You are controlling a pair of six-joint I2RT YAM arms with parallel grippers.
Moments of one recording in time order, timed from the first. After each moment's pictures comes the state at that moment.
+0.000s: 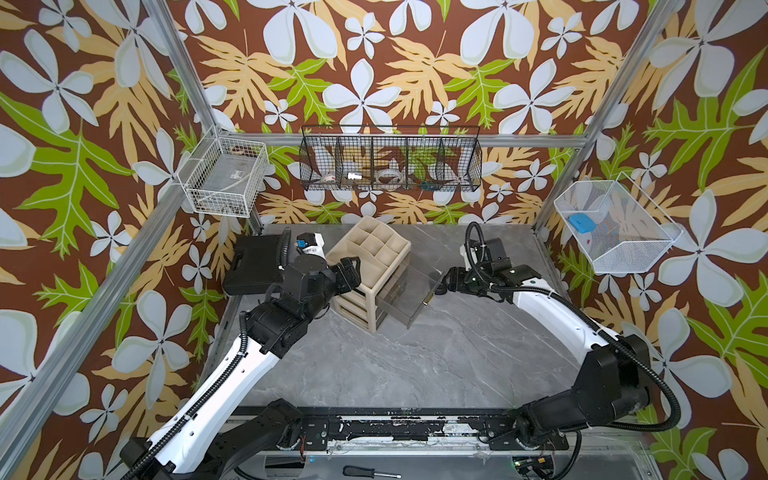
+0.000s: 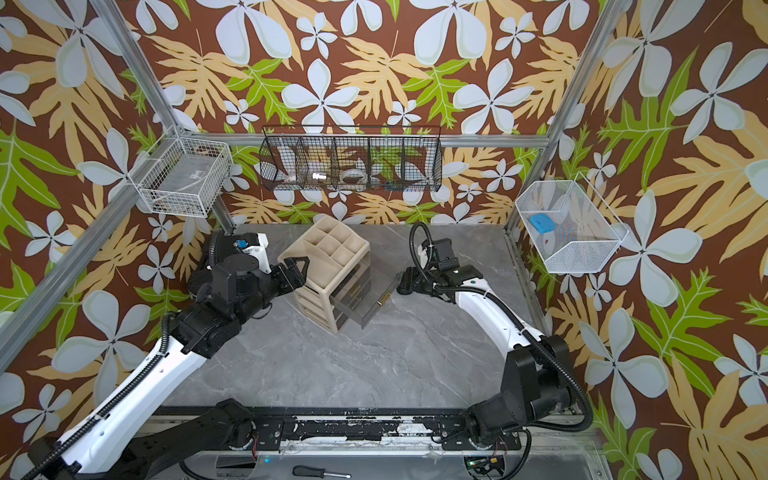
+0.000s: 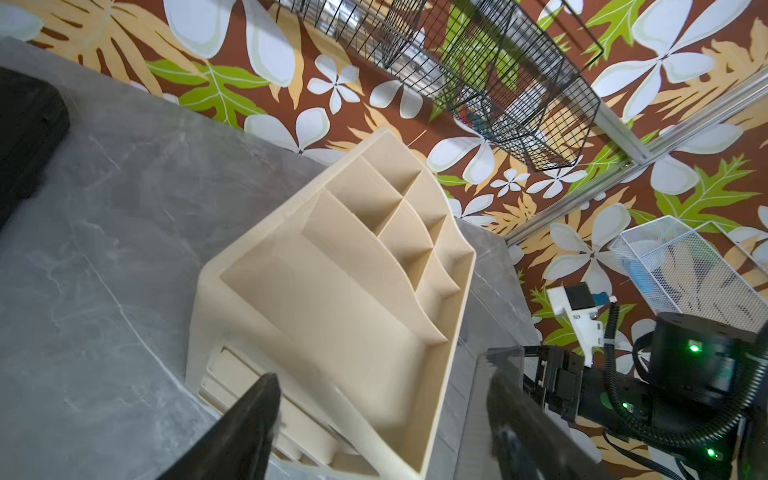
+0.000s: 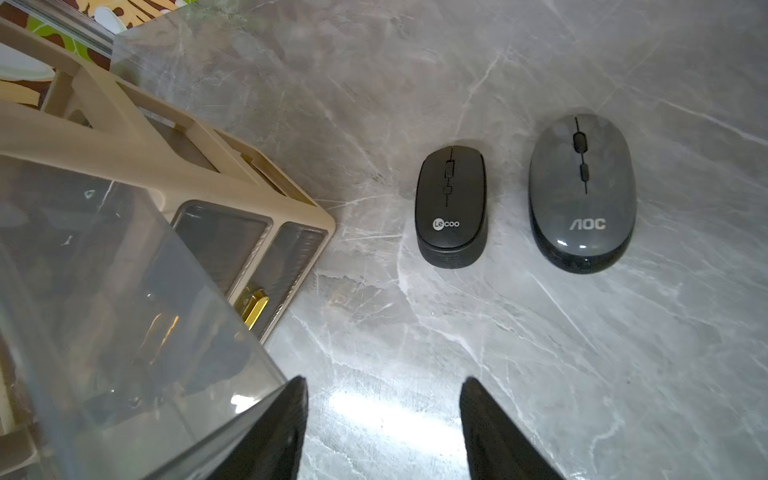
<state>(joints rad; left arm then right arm) -0.54 1.01 1.11 -0.52 -0.19 -0.72 0.33 1.50 1.18 -0.57 -0.21 0.43</state>
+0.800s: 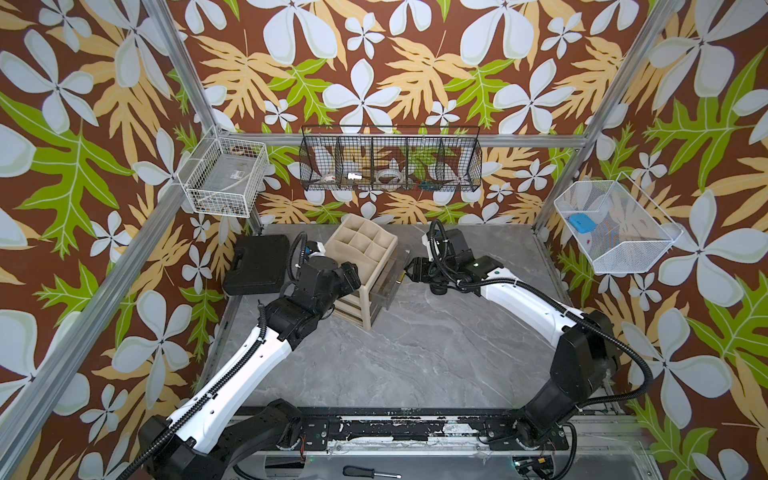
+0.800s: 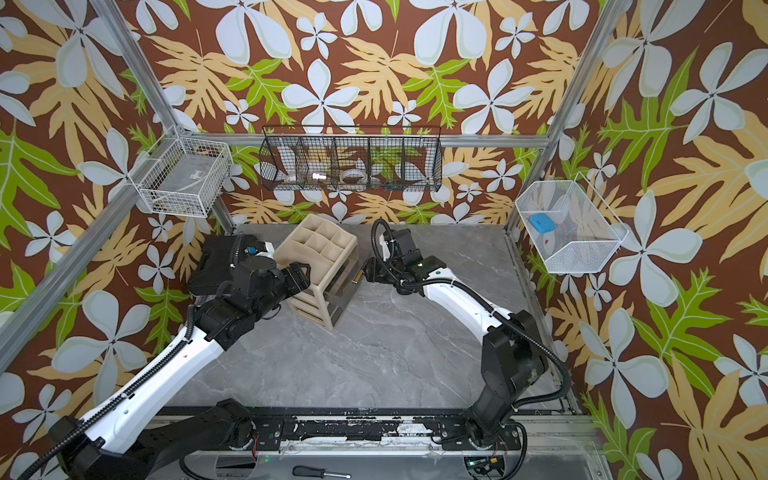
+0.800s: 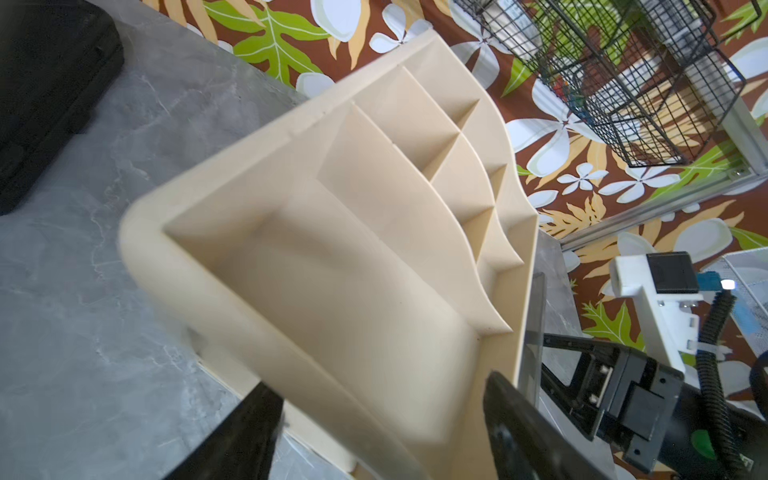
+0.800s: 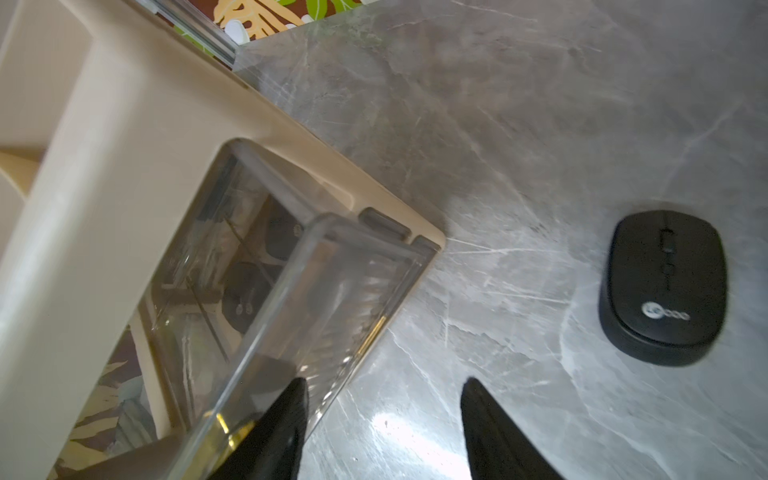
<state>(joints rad) -0.50 1.07 1.04 -0.50 -0.26 -0.80 0.55 1.70 1.40 -0.44 -0.21 0.54</state>
